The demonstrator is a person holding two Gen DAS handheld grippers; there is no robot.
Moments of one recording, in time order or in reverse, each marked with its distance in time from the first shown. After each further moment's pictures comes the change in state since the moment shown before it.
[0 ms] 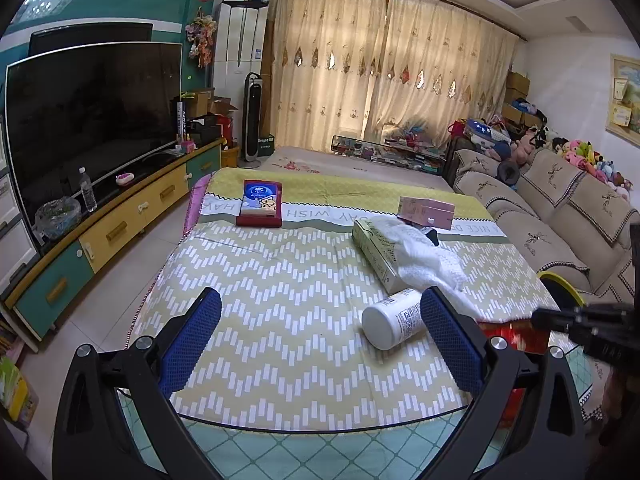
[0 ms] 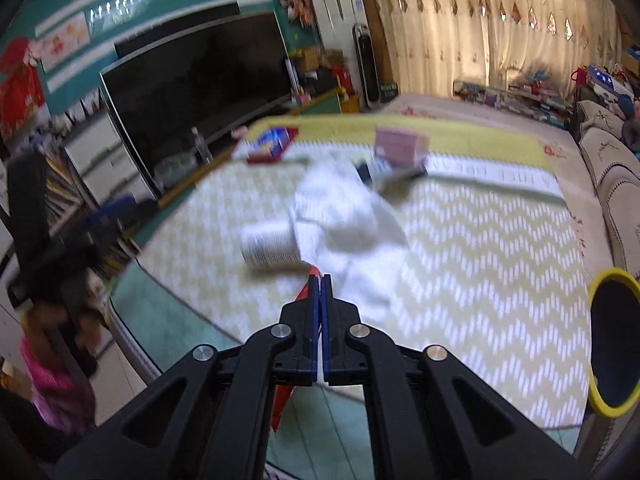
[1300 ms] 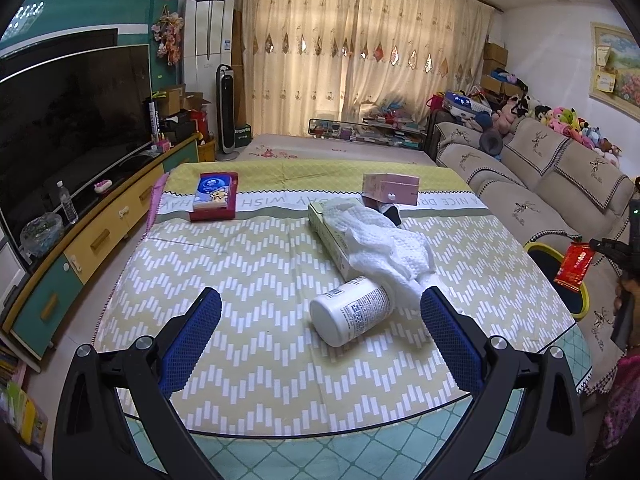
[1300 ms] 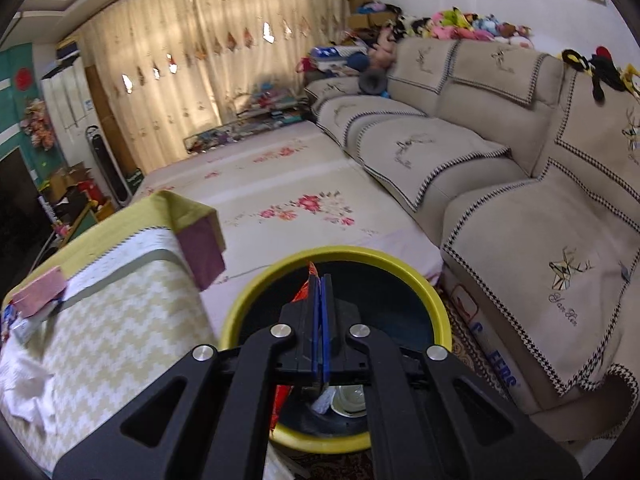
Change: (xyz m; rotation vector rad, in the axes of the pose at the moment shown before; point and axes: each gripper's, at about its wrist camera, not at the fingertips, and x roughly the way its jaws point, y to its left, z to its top) left arm 0.028 -0.048 0.001 0.092 0.071 -0.049; right arm -0.088 -0.311 -0.051 0.612 -0.238 -0.728
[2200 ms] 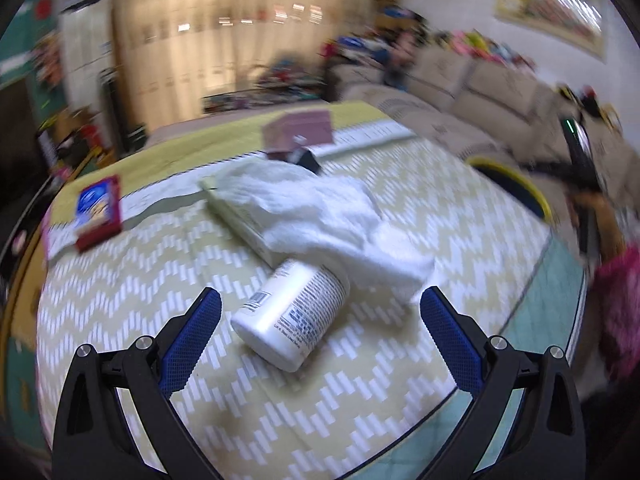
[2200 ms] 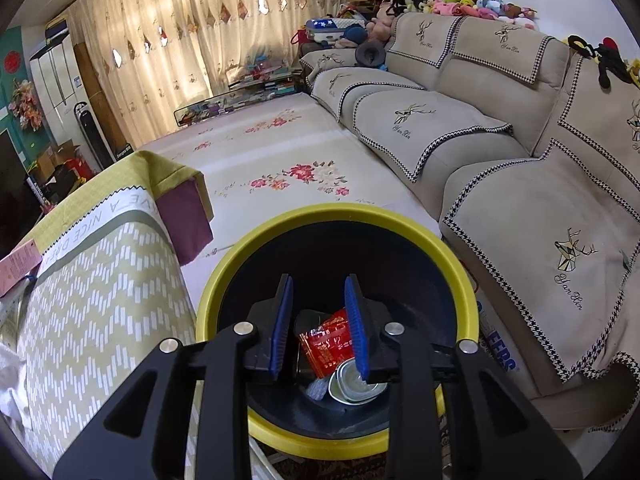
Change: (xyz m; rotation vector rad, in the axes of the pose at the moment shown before) left arm 0.080 -0.022 -0.004 0.336 0.149 -0.313; right arm 0.030 0.013 -0.026 -0.026 0.084 -0.014
